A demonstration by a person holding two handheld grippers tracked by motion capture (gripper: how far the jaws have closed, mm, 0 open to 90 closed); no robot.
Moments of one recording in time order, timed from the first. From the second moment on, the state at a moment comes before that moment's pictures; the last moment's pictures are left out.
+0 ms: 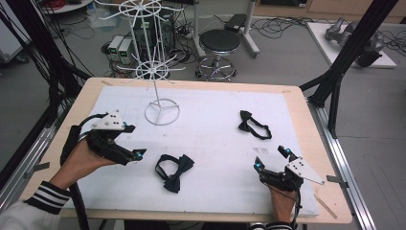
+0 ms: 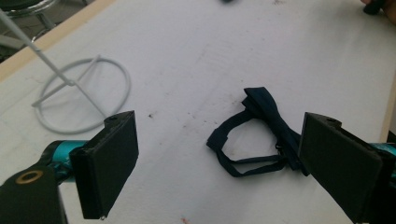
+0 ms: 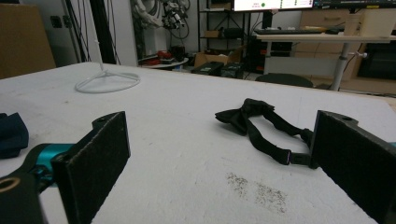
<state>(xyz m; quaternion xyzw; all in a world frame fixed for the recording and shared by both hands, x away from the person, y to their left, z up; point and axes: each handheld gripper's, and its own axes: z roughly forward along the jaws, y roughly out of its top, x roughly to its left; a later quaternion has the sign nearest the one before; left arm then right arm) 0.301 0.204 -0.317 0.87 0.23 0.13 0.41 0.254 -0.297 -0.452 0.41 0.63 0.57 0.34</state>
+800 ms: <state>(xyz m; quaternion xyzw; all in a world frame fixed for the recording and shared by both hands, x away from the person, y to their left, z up) 0.307 0.148 -0.334 0.91 0.20 0.09 0.34 0.254 -0.298 -0.452 0.41 0.62 0.58 0.34</state>
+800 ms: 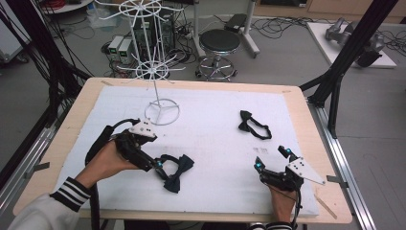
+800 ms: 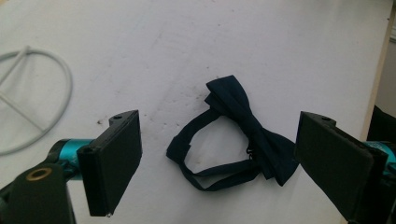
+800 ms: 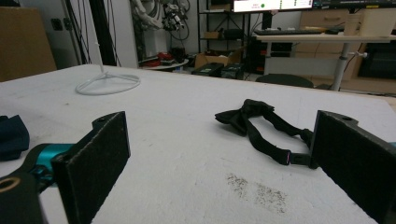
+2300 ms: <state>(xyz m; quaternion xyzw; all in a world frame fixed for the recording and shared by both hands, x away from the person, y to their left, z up) 0.312 0.088 -0.400 0.95 0.22 0.03 0.23 0.254 -0.299 -0.452 0.41 0.62 0.58 0.34</state>
